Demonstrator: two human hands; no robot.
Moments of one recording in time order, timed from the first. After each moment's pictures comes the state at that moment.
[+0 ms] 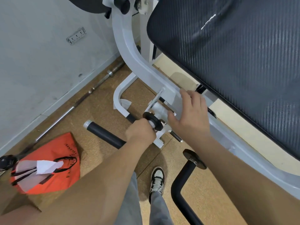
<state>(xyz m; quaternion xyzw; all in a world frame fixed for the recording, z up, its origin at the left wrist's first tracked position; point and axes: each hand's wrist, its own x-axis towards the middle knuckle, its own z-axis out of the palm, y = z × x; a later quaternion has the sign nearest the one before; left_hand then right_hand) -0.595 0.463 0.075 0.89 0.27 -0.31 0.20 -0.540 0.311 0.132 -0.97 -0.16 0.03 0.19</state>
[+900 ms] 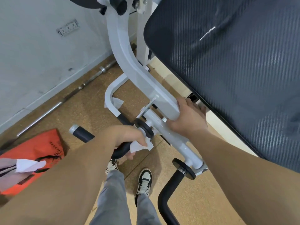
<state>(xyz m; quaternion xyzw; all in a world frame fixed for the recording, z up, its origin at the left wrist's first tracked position) -0.569 0.506 0.088 0.61 0.30 -0.57 0.46 -0.475 0.296 0.120 -0.96 -0.13 0.22 0.08</state>
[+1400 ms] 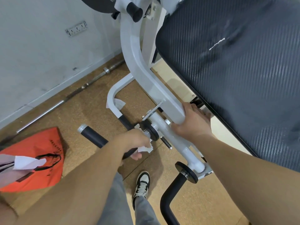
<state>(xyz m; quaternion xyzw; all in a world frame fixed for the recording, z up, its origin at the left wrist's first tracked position) -0.584 0.497 0.091 0.64 0.35 -0.49 0.49 -0.478 0.300 0.121 -0.97 -0.13 0.21 0.06</state>
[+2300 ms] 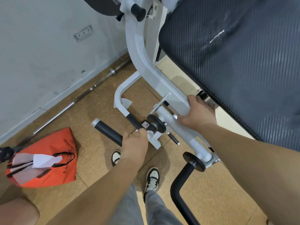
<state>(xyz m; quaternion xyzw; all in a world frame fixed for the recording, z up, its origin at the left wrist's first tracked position) -0.658 0.473 0.102 0.96 0.08 -0.28 -0.03 -0.480 0.298 0.117 -0.96 -0.14 0.22 0.07</state>
